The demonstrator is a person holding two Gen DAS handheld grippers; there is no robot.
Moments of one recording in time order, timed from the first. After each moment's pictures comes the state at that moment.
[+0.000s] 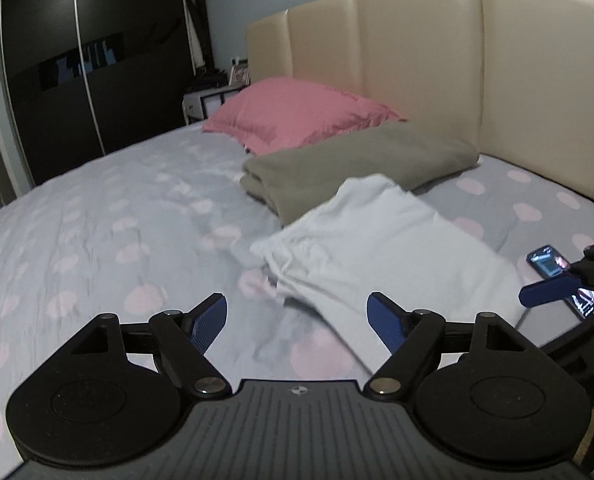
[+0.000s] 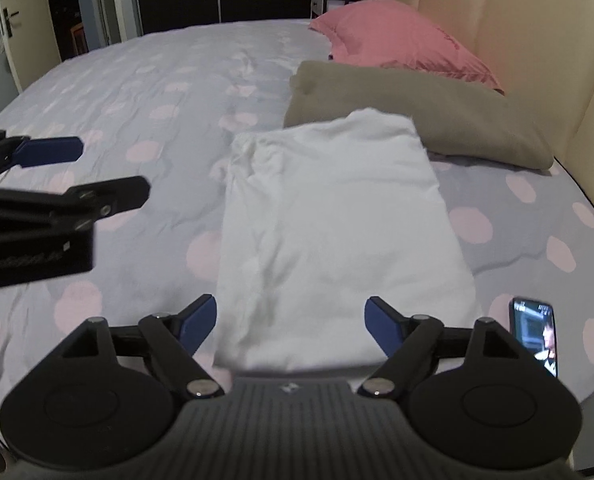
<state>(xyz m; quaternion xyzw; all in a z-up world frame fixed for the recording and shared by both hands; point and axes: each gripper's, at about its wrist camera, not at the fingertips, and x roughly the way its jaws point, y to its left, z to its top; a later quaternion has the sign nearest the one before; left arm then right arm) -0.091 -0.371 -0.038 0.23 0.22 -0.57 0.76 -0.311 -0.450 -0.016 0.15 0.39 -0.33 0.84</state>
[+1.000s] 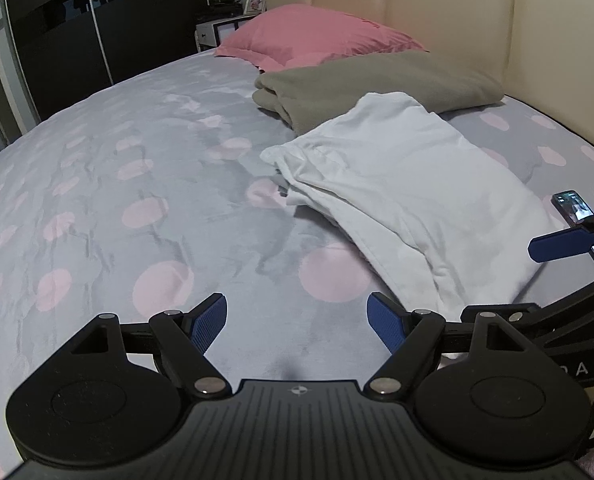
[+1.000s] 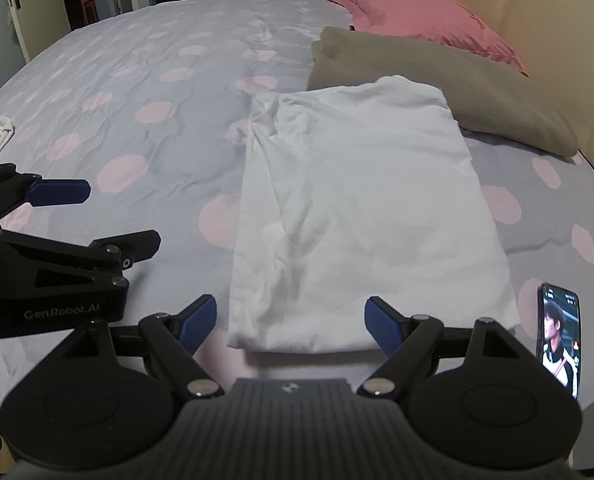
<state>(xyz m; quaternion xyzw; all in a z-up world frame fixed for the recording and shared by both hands) -0.079 -0.370 -0.076 0.28 0.29 -0.53 0.75 -0.287 -0.450 -0.039 0.15 0.43 -0.31 0.84</state>
